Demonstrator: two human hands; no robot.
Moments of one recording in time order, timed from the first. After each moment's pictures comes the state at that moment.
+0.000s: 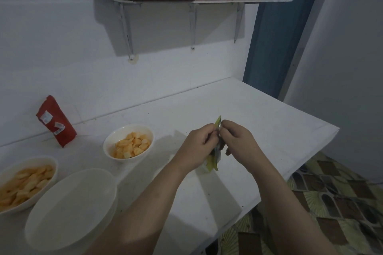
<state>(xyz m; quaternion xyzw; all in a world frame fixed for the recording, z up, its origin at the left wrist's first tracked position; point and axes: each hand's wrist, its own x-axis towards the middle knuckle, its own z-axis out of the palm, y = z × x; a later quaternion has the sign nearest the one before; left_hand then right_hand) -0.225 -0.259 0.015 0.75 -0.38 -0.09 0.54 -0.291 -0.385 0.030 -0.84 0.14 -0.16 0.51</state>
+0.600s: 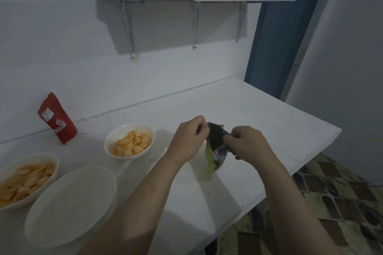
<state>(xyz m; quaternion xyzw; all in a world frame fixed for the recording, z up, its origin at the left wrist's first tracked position) -0.208 -0.253 0.021 0.80 -0.34 -0.02 0.50 -0.296 -0.398 0.038 -0.90 0.25 -0.09 0.34</state>
